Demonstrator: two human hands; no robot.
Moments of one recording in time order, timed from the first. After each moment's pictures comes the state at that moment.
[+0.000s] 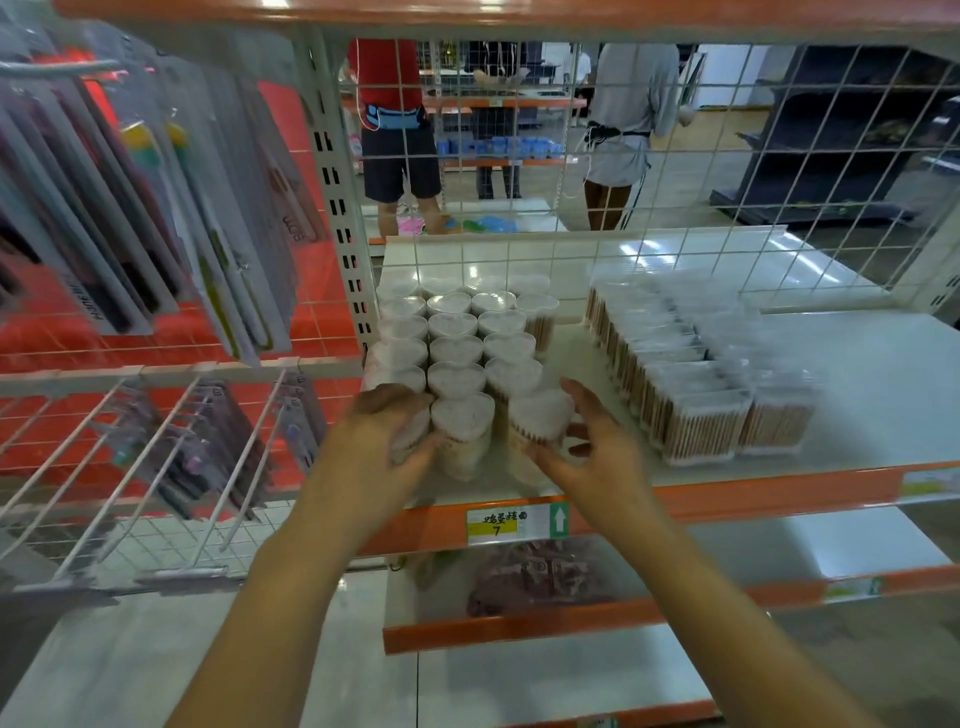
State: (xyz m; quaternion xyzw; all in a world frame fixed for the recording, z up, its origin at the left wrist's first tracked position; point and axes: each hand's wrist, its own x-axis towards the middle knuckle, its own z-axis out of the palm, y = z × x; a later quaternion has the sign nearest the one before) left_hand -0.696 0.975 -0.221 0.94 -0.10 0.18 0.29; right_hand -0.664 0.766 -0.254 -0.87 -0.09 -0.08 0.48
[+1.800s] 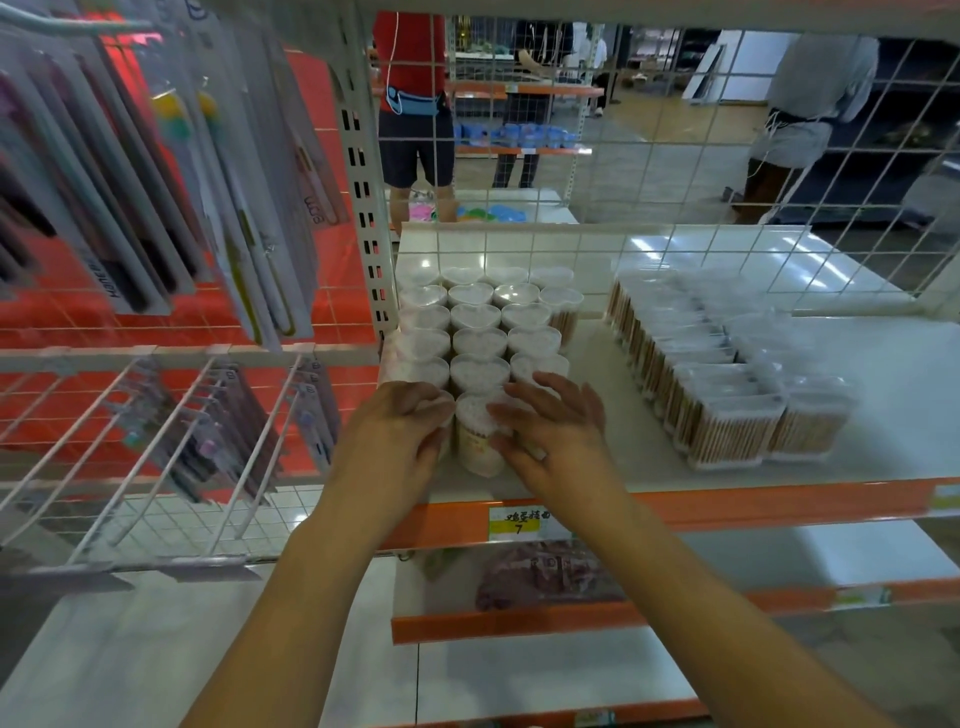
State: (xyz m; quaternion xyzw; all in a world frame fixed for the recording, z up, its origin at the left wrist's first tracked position) left_hand -0.678 0.992 -0.244 0.93 -0.16 0.26 0.19; right_hand -0.640 0.808 -0.268 -0.90 -0.27 -0.26 0.22
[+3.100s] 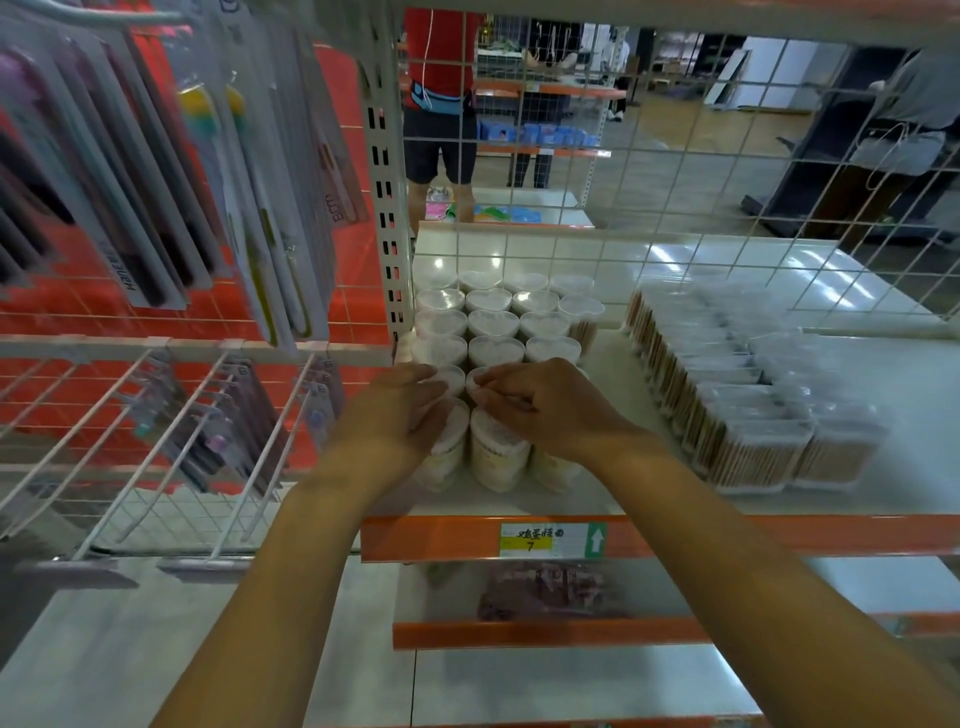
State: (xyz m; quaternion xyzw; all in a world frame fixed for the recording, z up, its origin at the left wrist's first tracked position) left_hand -0.654 1.007 -0.233 0.97 -0.06 0.13 0.22; right_hand -0.604 0.828 -0.217 -0.87 -0.32 0.01 0.37
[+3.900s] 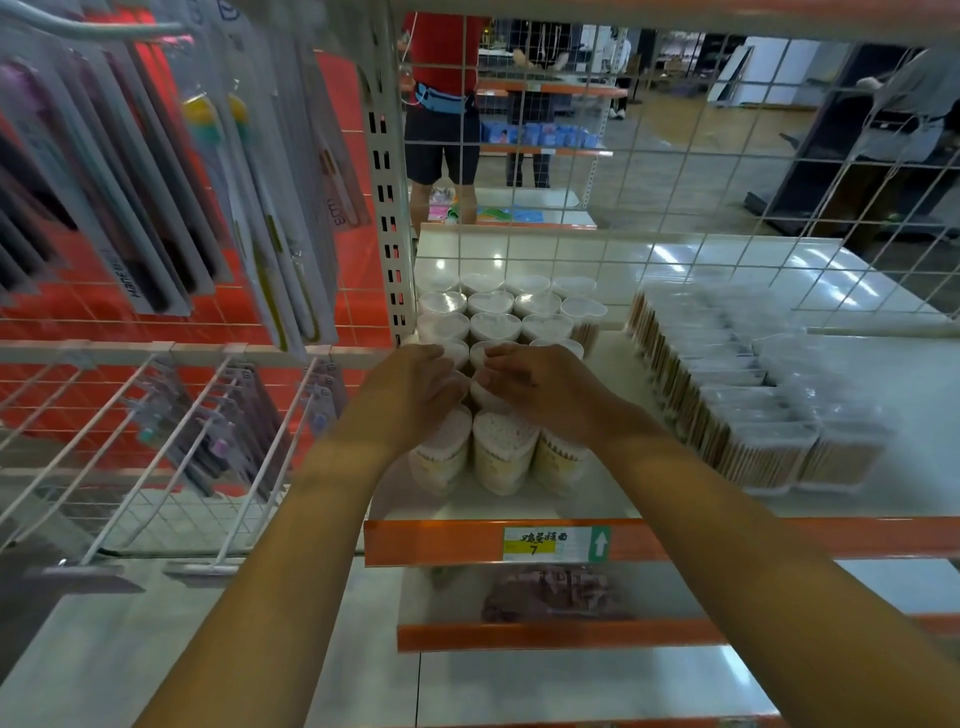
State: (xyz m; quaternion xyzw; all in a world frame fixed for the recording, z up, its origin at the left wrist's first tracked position) left_hand -0.625 1.006 -0.222 0.96 -0.10 0.12 0.24; right_hand -0.583 0.830 -0.214 -0.87 -0.31 0.04 0.38
